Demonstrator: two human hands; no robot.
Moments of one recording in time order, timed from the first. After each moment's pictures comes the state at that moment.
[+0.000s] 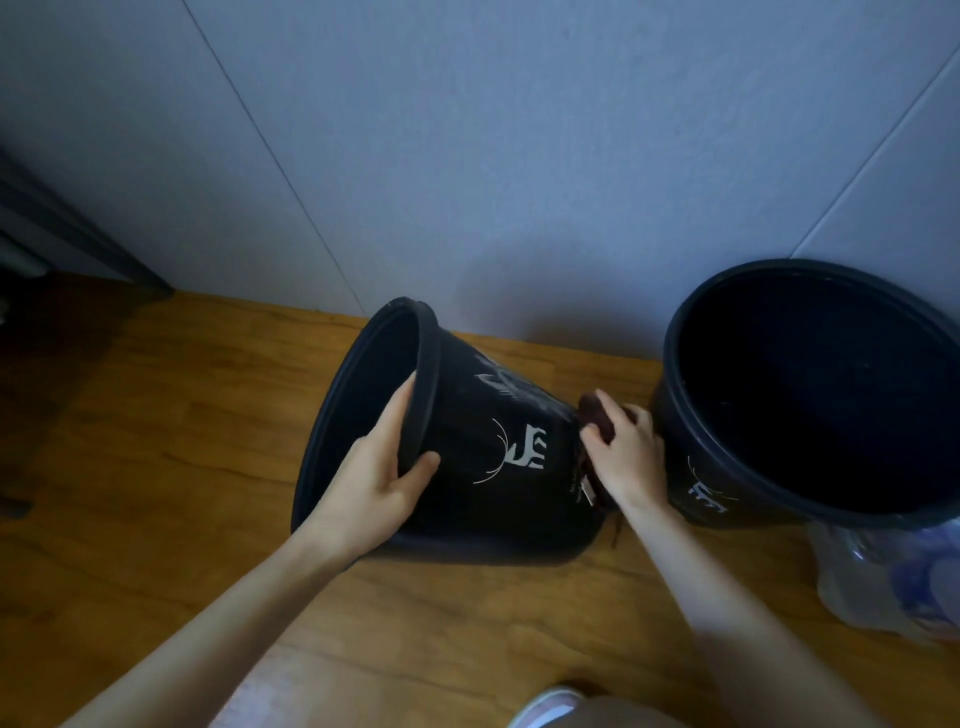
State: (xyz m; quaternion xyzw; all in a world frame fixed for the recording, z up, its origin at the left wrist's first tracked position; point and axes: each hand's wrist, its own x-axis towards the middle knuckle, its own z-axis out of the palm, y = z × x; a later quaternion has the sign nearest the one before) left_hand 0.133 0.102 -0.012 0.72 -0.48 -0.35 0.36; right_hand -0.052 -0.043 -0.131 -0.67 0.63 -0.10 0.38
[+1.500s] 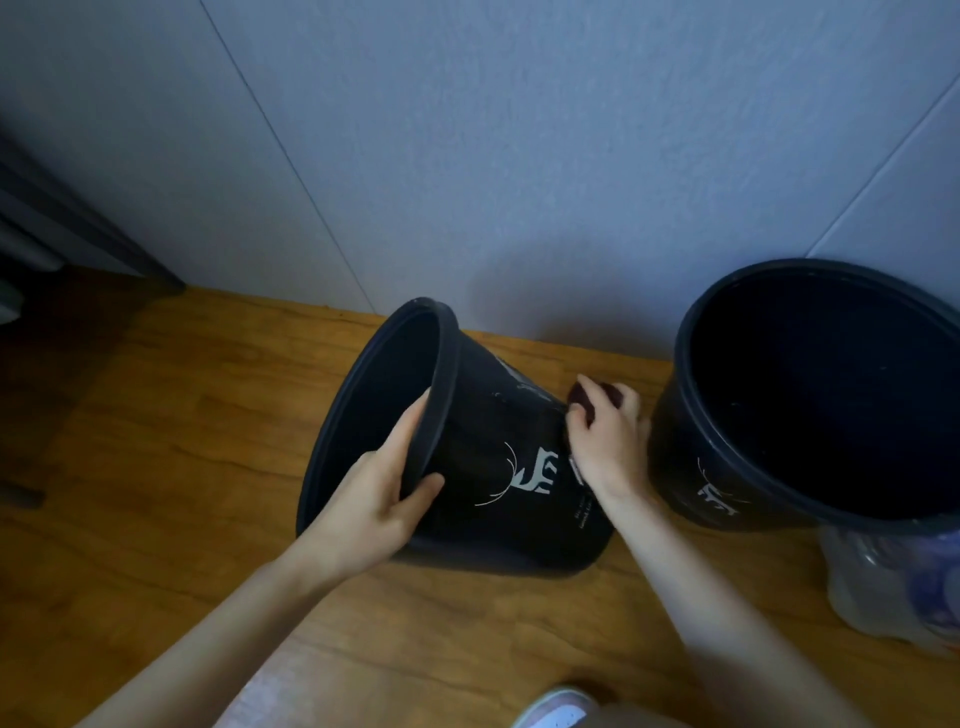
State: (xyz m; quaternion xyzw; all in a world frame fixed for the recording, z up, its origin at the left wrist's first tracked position) left_hand 0.134 0.113 -0.014 0.70 -0.54 -0.35 0.31; right_hand -0.021 -0.036 -0.104 -0.68 0.62 -0.14 0.36
